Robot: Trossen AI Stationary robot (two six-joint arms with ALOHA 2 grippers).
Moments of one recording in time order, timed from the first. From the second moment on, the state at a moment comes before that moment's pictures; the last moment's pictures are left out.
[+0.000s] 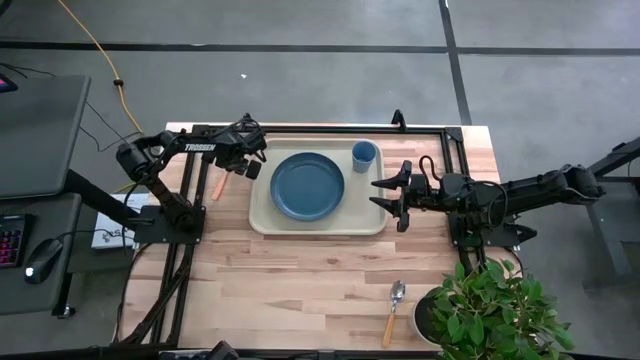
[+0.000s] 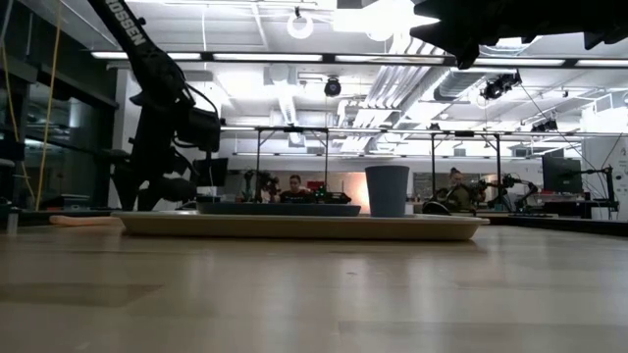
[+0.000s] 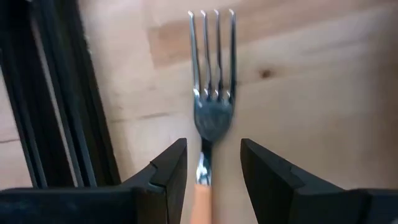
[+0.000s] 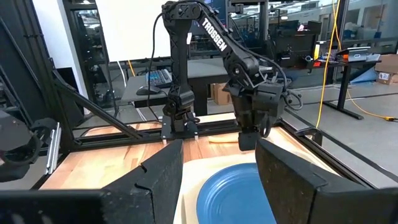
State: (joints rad) left arm 0.87 1.64 0.79 -0.75 -0.45 -0.56; right arm 0.06 0.88 0.42 0.49 0.19 0.05
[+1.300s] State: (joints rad) left arm 0.86 1.46 0.89 -1.04 -0.42 -0.53; right arm 0.06 0.88 0.42 0.49 0.17 0.06
